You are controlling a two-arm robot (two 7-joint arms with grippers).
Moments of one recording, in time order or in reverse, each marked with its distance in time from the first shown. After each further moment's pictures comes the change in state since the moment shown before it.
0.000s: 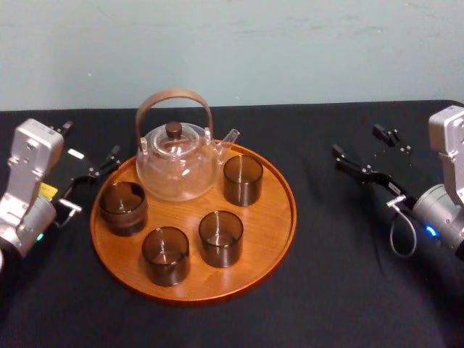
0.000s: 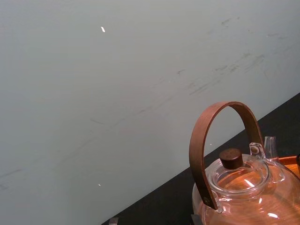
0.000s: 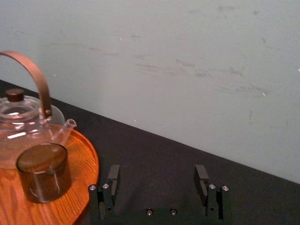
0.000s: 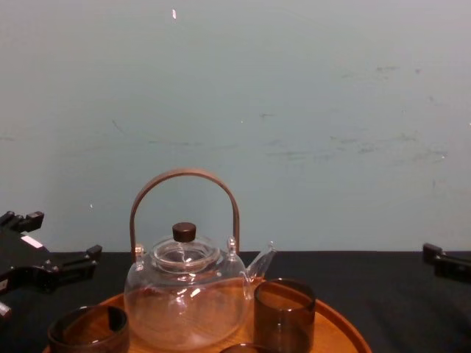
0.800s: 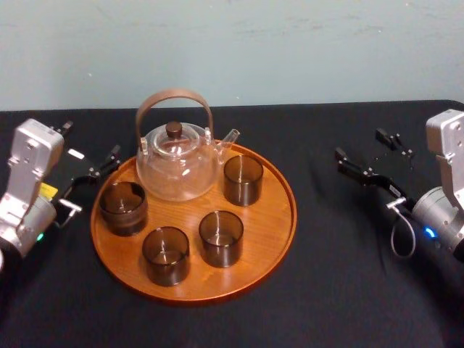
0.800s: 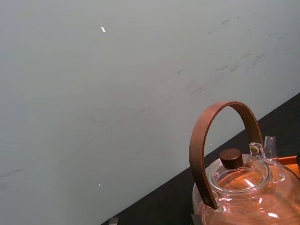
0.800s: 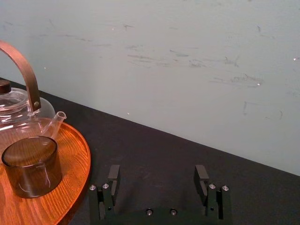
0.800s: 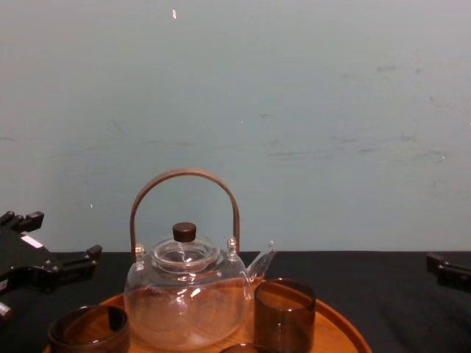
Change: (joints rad) left arm 0.000 0.000 0.000 0.000 0.000 0.000 0.000; right arm 0.009 -0.024 0.017 0.040 -0.031 0.004 -0.009
